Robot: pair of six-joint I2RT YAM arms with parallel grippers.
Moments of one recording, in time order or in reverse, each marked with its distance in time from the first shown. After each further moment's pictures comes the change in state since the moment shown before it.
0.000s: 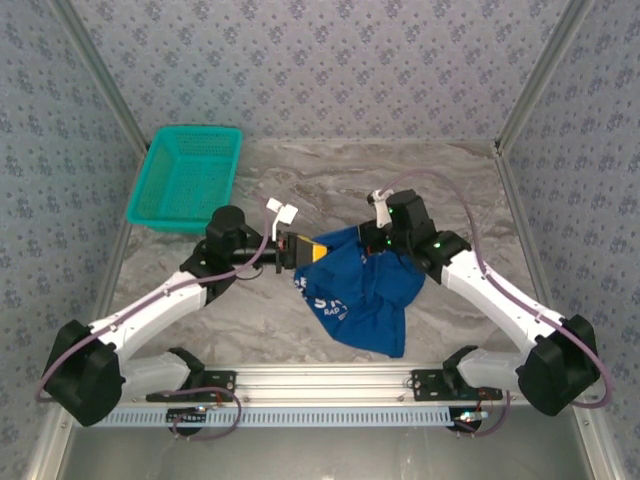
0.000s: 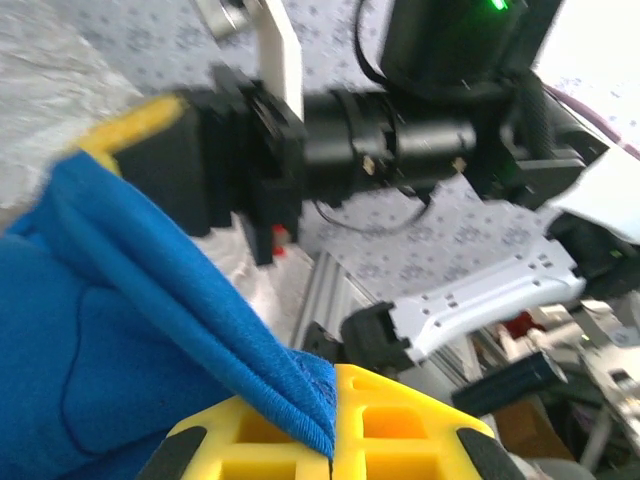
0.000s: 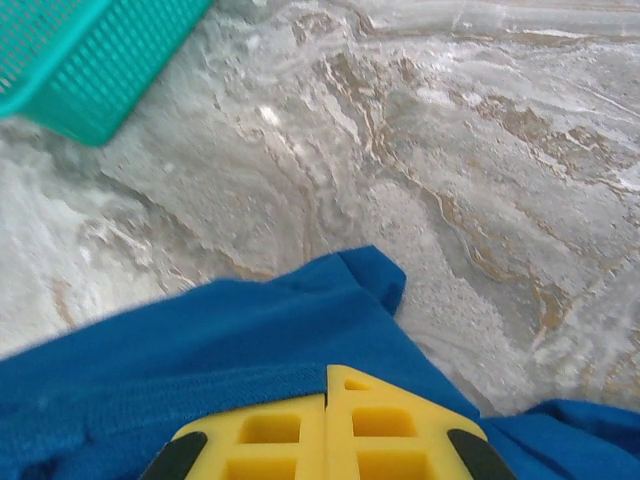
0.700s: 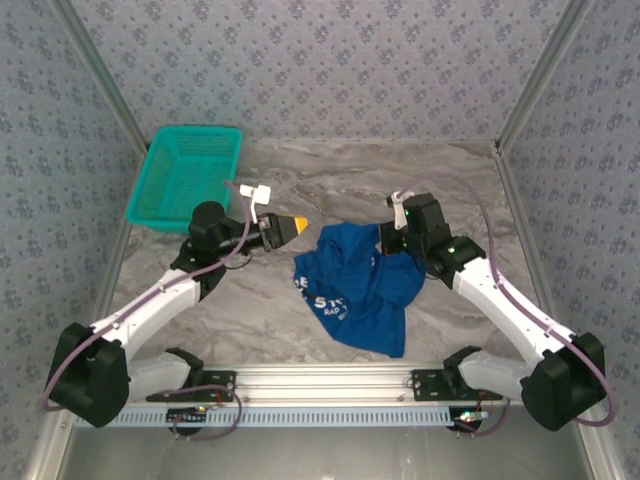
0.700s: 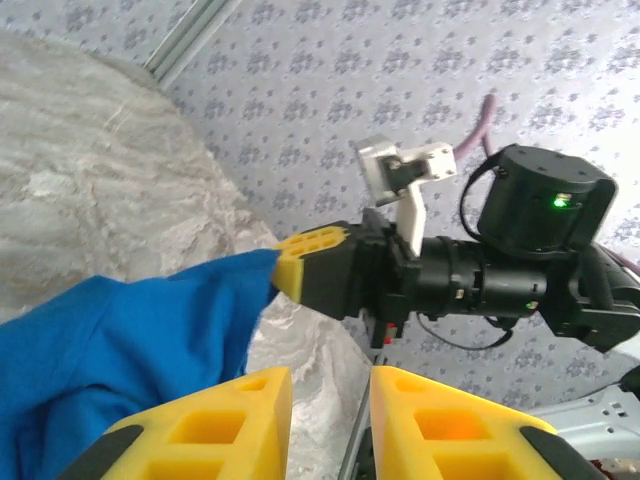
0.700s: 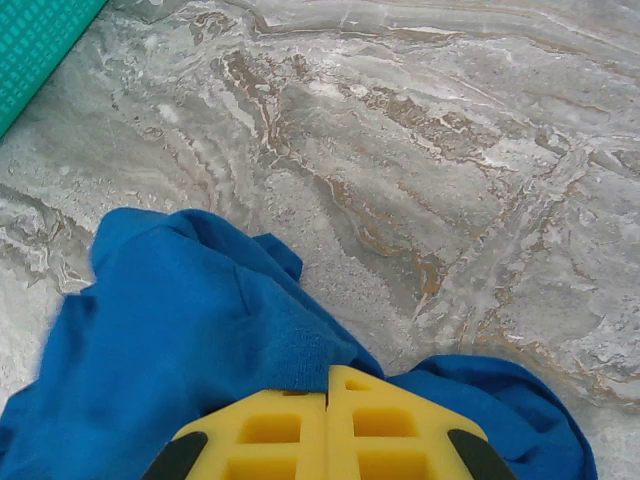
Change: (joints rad) left arm 0.159 -0.011 -0.052 0.101 -0.154 -0.095; right arm -0.056 -0.090 -0.074 -0.056 0.106 -0.062
